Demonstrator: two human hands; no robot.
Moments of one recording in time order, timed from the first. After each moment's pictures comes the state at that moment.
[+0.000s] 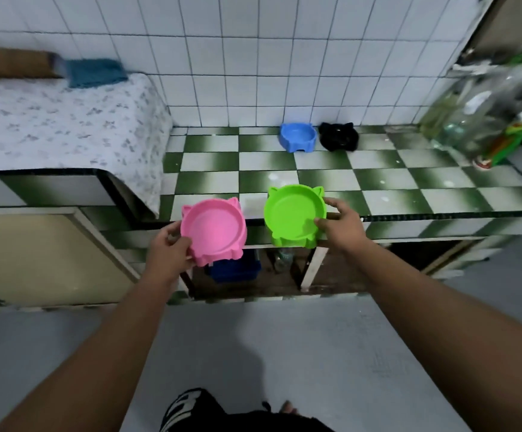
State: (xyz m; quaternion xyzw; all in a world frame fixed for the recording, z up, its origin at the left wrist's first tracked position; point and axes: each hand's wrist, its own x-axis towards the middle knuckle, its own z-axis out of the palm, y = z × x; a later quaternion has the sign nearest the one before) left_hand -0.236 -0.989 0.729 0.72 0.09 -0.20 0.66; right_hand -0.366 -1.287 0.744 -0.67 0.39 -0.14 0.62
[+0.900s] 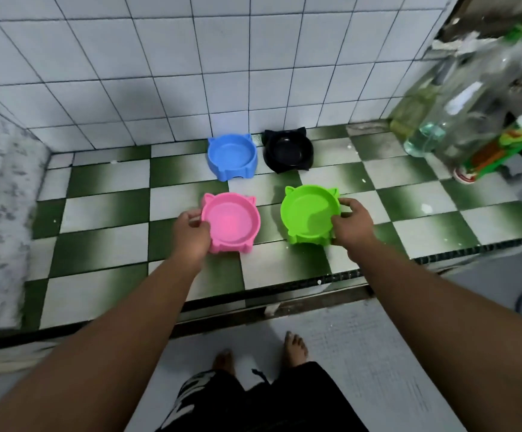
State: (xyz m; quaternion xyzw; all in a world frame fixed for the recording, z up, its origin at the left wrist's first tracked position) left_hand -0.085 -1.339 0.660 0.80 0.06 -0.23 0.55; right_hand -0.274 -1.587 0.659 -0.66 0.54 -0.15 0.50
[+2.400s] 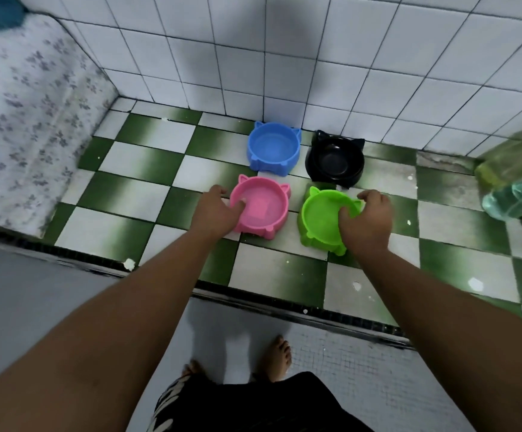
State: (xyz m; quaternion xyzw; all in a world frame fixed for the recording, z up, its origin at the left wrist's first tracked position) left_hand -0.091 -1.389 0.657 0.92 0.01 -0.16 0.36; right_hand -0.206 -1.658 0.644 -0.89 0.32 -0.18 0.27
